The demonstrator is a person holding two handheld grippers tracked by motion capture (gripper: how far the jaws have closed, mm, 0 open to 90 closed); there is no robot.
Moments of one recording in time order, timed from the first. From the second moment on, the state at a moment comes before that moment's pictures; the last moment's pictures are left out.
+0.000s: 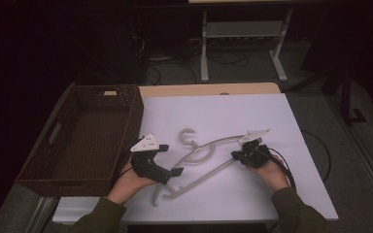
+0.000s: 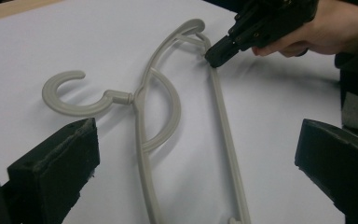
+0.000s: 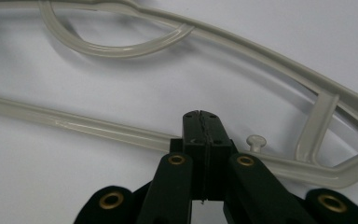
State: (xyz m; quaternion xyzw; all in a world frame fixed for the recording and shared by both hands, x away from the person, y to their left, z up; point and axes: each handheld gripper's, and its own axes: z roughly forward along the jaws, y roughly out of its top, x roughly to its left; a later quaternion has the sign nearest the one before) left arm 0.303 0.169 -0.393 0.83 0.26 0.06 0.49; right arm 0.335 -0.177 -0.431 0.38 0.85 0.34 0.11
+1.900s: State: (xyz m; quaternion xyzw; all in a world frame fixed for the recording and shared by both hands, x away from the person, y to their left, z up) left arm 0.344 0.127 -0.434 0.89 0.29 0.05 0.33; right arm 0.336 -0.178 -0.434 0.38 0.86 0.33 0.11
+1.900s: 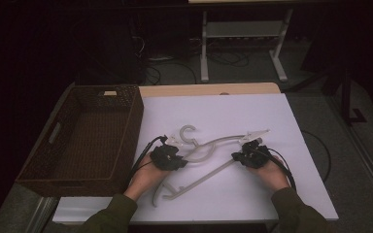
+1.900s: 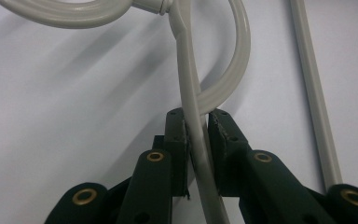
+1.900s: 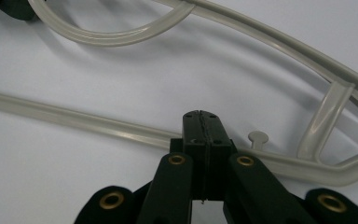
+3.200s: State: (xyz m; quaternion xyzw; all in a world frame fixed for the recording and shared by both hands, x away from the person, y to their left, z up) left arm 0.347 0.126 -0.402 0.87 0.33 0.06 0.35; right arm 0.291 -0.222 -0.407 0.39 0.79 0.45 0.14
